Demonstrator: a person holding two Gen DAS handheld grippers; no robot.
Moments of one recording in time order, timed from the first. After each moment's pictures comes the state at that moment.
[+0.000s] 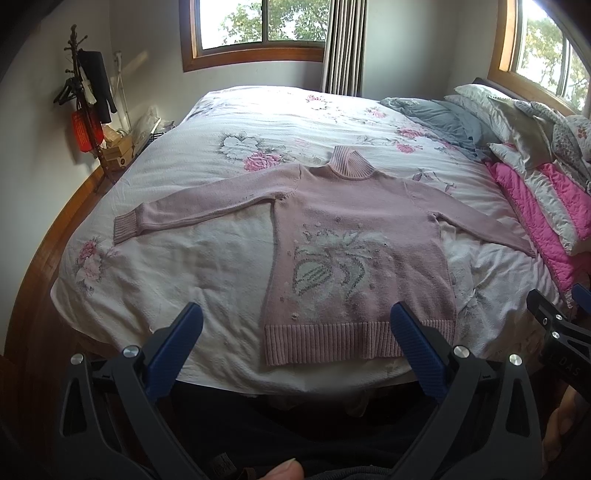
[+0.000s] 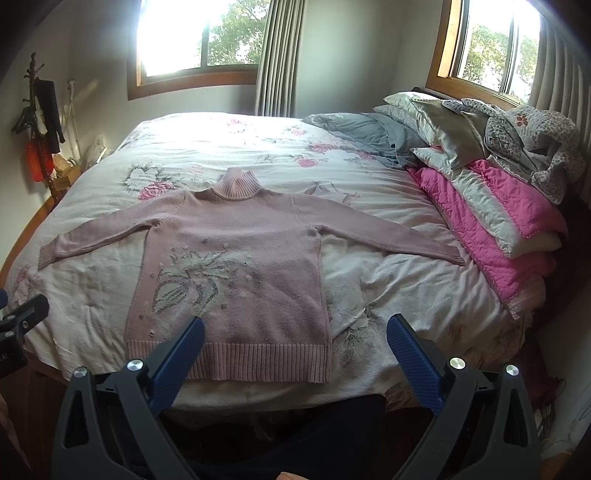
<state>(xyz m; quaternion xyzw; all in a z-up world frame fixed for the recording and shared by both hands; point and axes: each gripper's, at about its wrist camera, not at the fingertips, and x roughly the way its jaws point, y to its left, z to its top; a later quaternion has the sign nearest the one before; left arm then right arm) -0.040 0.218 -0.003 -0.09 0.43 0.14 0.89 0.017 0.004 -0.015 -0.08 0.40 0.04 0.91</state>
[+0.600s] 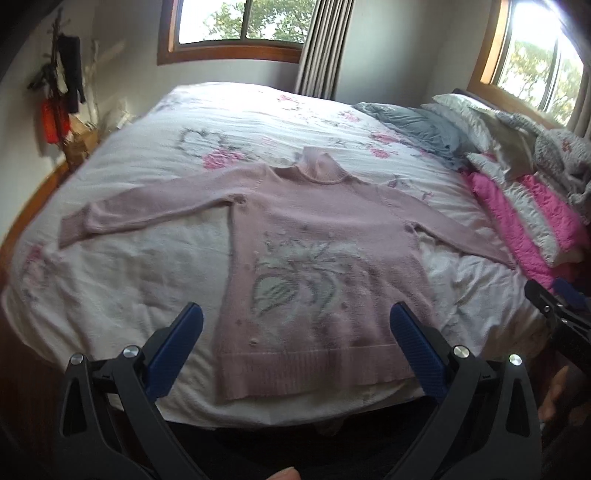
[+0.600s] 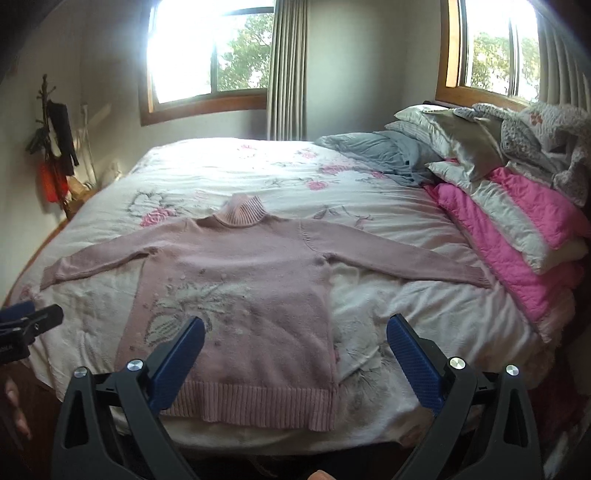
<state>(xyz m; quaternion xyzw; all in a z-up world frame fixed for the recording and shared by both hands) 0.019 0.231 -0.062 -0.16 0.40 0.05 0.90 0.075 -0.043 -0.053 -0.03 0.34 0.09 0.93</state>
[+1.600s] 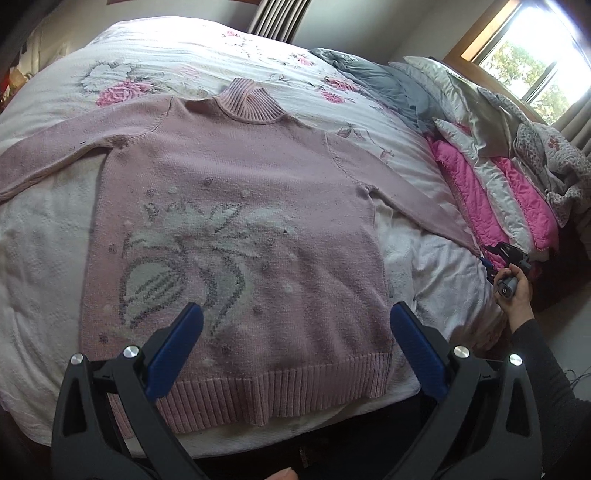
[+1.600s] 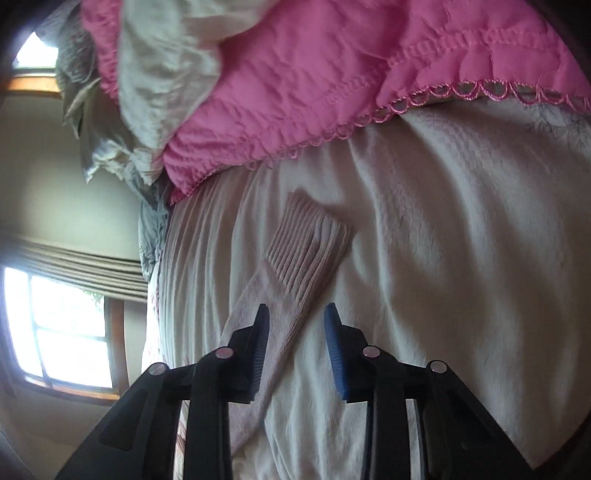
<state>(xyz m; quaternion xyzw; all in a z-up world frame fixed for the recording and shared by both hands) 0.144 0.176 -0.154 -0.21 0.48 -0.05 0.85 0.344 -0.508 -0.270 0.56 0.34 -0.13 0.74</state>
